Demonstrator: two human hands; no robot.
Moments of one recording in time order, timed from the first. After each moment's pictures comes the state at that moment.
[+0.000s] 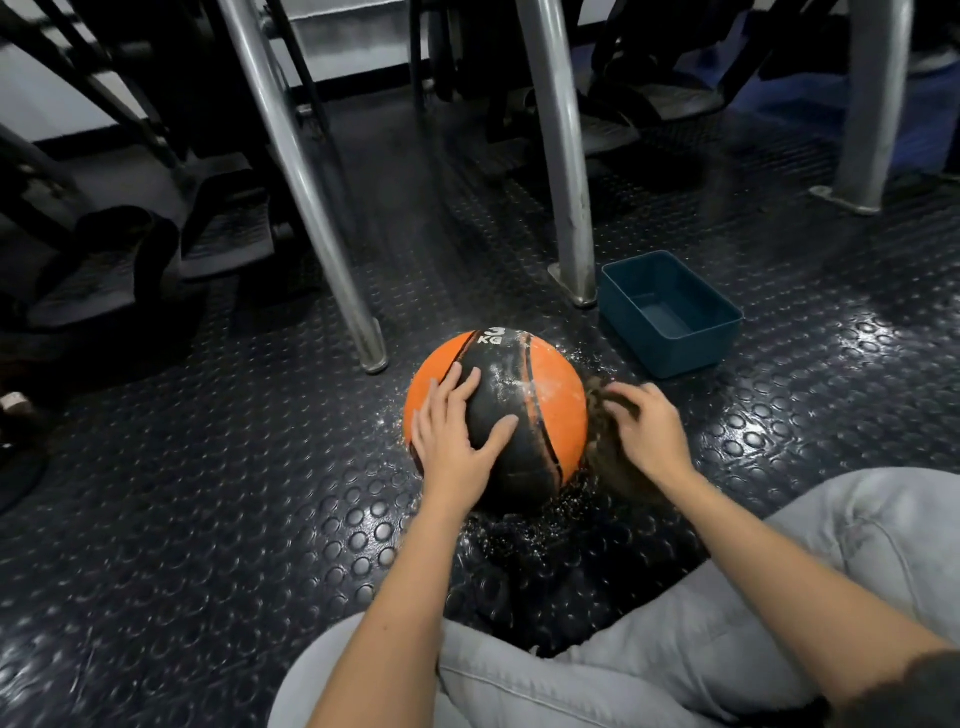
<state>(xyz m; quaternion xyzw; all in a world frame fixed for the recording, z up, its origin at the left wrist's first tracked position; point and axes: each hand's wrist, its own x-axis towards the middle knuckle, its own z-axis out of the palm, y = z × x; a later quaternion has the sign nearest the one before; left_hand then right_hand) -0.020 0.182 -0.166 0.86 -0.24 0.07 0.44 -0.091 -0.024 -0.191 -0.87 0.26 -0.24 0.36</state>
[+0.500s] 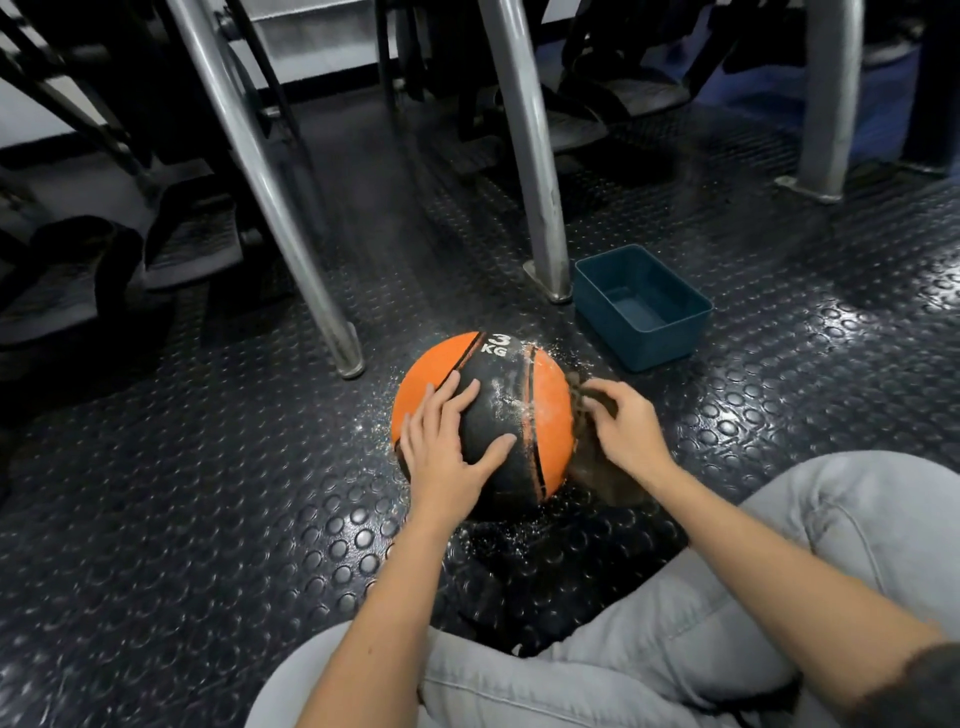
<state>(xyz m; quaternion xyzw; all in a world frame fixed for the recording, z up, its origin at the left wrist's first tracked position) -0.030 0.175 -0.174 0.85 -0.30 0.10 0.42 -0.097 -0.029 -0.190 -0.85 0.25 -0.22 0.40</state>
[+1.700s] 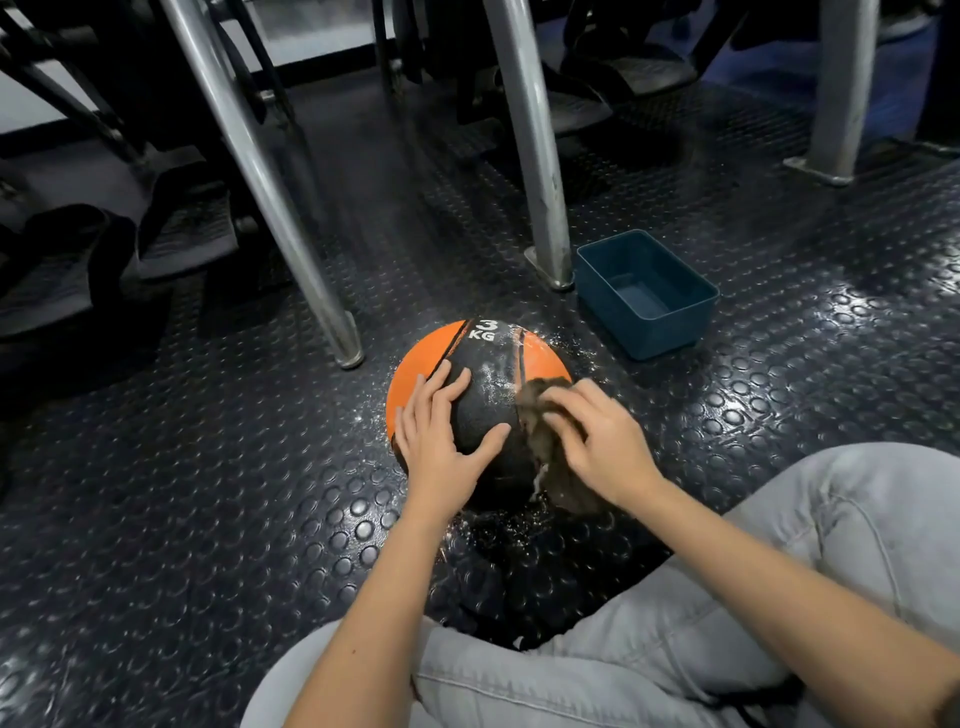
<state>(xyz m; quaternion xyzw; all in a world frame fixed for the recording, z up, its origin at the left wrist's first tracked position) -0.028 0.174 -0.170 0.85 -0.27 0.08 0.45 -0.112 0.012 -0.177 -0.90 0.05 -0.31 0.30</state>
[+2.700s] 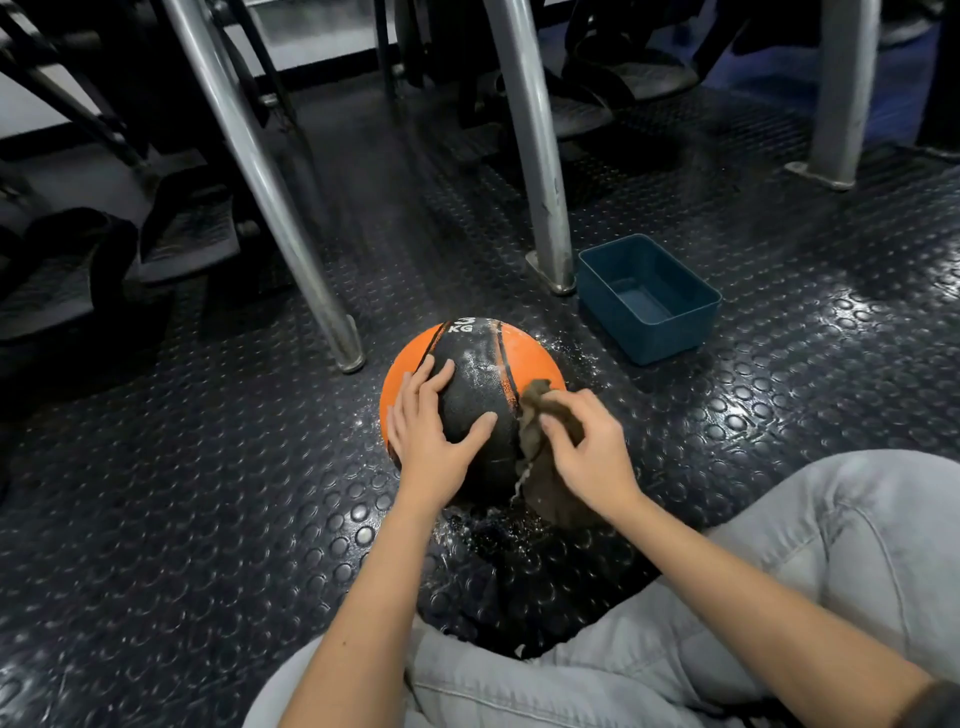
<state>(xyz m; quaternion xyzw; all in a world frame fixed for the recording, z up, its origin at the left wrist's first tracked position) -0.014 0.176 -0.164 0.86 -0.24 0.05 0.45 -0.100 0.026 -0.188 -0.83 0.12 -0.32 0.43</state>
